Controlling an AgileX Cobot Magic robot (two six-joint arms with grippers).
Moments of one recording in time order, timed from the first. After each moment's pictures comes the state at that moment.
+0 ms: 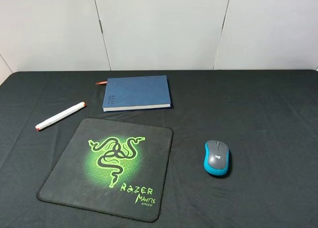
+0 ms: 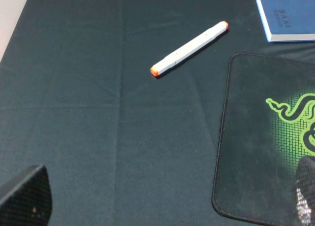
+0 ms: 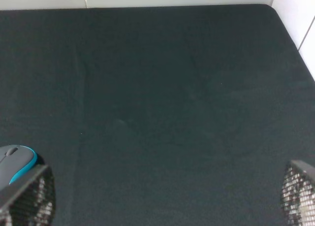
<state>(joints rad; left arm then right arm) 0.01 0.00 -0.50 0.09 1.05 -0.03 -0.01 -0.01 -0.49 -0.05 1.03 0.07</state>
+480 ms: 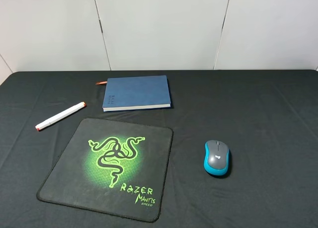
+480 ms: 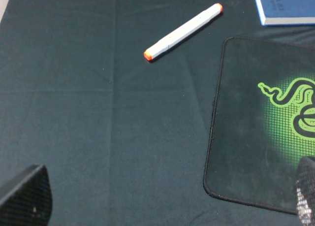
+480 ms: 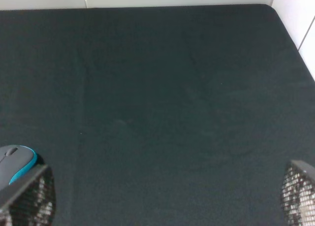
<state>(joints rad) 0.01 0.14 -0.60 0.07 1.11 -0.03 -0.01 -0.01 -0.49 -0.05 1.03 0.07</state>
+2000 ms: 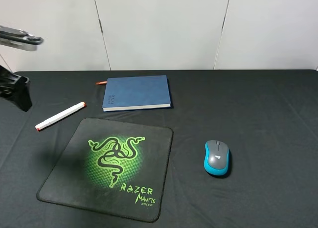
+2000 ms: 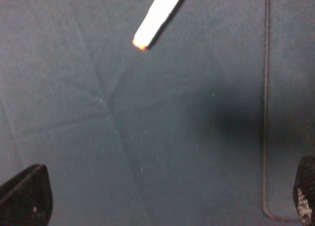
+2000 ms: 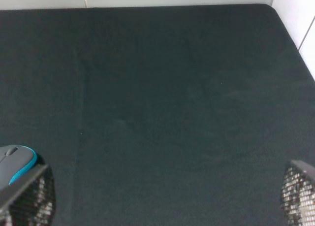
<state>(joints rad) -0.04 1.49 -1.05 0.15 0.92 0.19 -0.01 -0.01 -0.49 -0.05 1.03 0.07</state>
